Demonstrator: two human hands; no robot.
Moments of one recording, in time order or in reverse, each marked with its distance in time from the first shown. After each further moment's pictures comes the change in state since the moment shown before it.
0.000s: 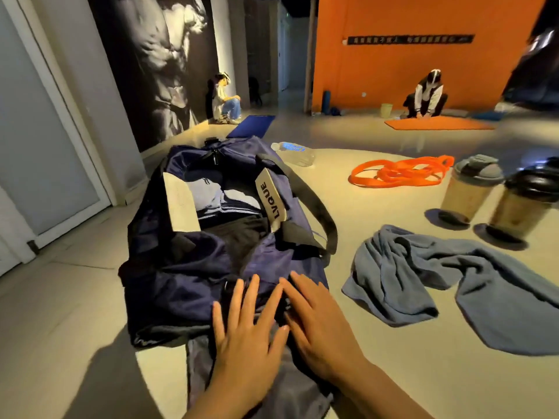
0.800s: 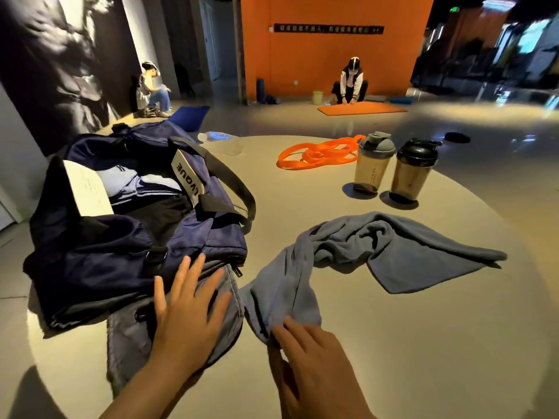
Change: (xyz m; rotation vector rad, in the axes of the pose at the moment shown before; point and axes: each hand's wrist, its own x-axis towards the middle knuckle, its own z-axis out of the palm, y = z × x) left_hand 0.019 0.026 -0.014 -0.185 -0.053 0.093; right_hand -0.124 -0.005 -0.047 -0.158 0.071 0.202
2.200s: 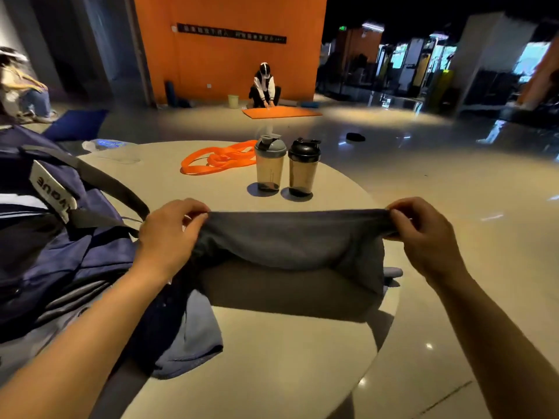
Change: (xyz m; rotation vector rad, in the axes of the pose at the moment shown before) left_hand 0.115 0.140 -0.020 -0.456 0.123 0.237; right_hand -0.034 0.164 -0.225 0.227 0.611 0.475
